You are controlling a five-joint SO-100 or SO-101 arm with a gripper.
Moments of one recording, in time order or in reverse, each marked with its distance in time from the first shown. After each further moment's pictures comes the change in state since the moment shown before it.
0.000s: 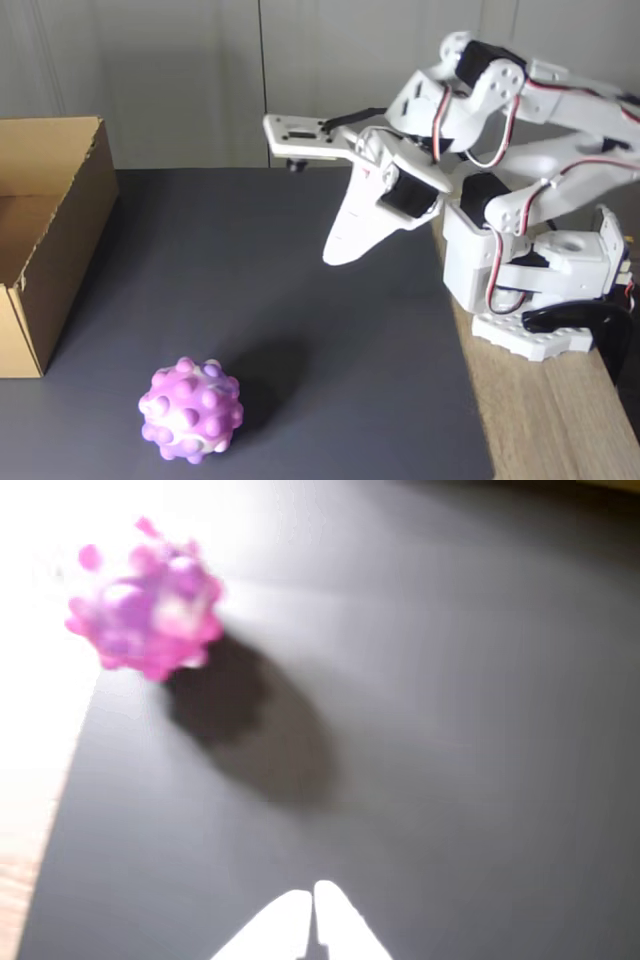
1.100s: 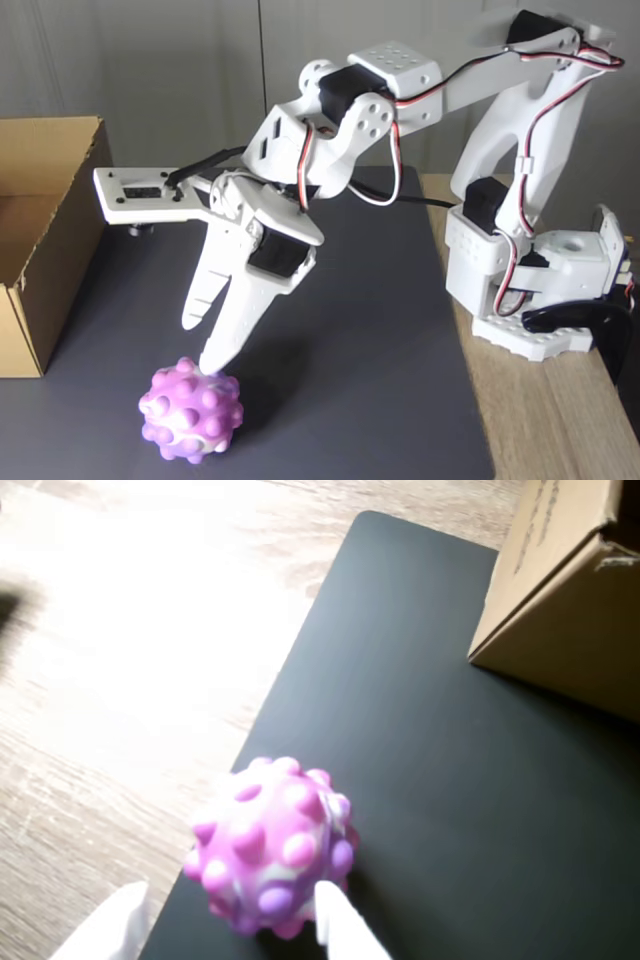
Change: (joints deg) arm -7.5 -53.3 -27.9 -29.5 2.6
